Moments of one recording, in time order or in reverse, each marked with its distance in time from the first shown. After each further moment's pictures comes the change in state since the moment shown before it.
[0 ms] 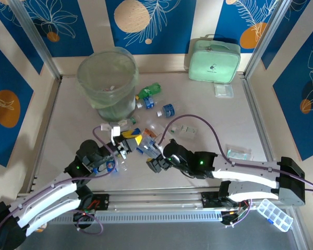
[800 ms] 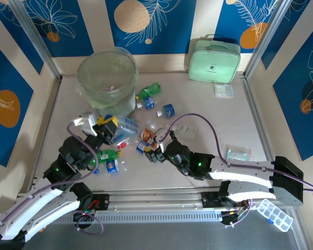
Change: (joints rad) left arm 0.005 -0.073 0.334 -0.458 -0.526 0.074; right arm -0.029 0.013 -0.110 0.374 0.129 -0.113
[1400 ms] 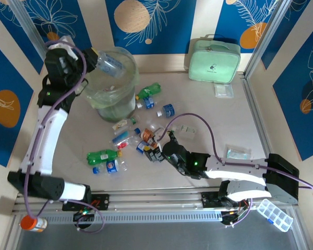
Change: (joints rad) left arm 0.625 0.835 0.988 -0.299 0.425 -0.188; right arm -0.001 0.066 0.014 0.005 0.047 0.012
